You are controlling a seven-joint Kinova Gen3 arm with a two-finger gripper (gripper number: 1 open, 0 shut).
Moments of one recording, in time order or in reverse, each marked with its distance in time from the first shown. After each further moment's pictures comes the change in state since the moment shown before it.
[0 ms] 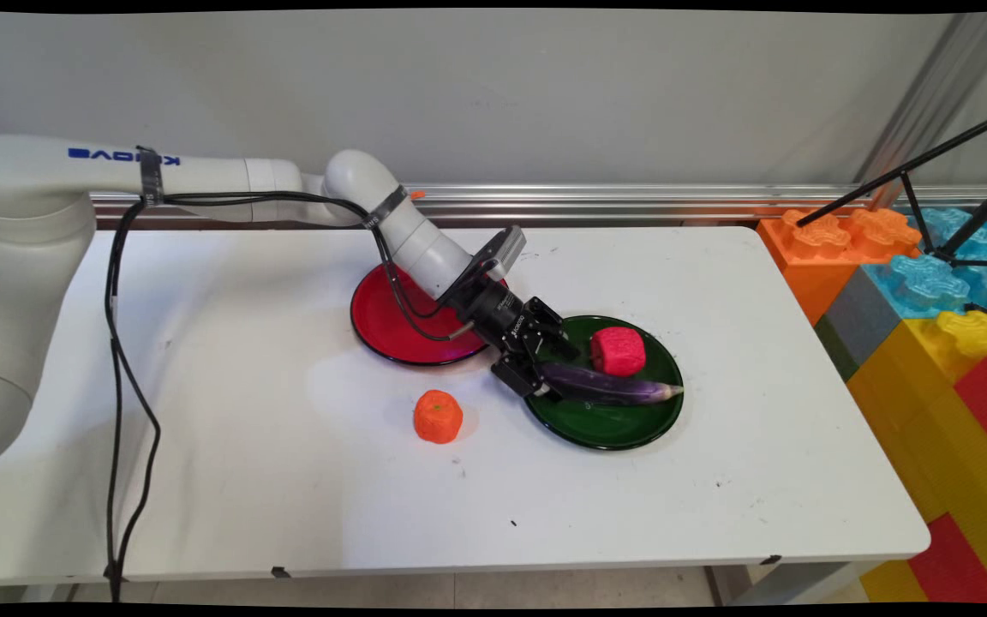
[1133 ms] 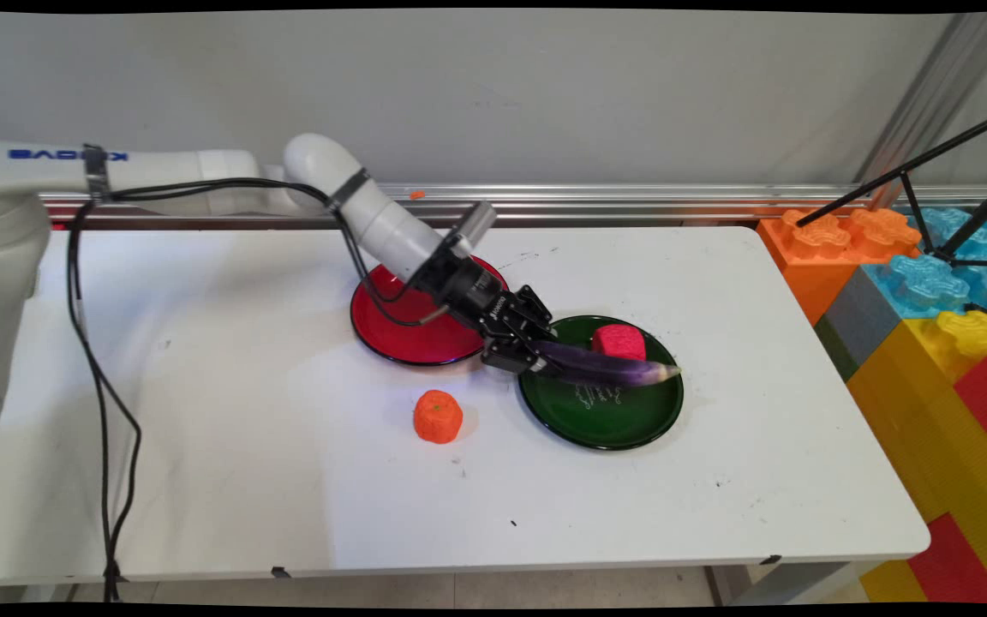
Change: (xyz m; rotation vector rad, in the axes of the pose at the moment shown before) arm 0.010 0.027 -0.043 0.010 0.091 0.019
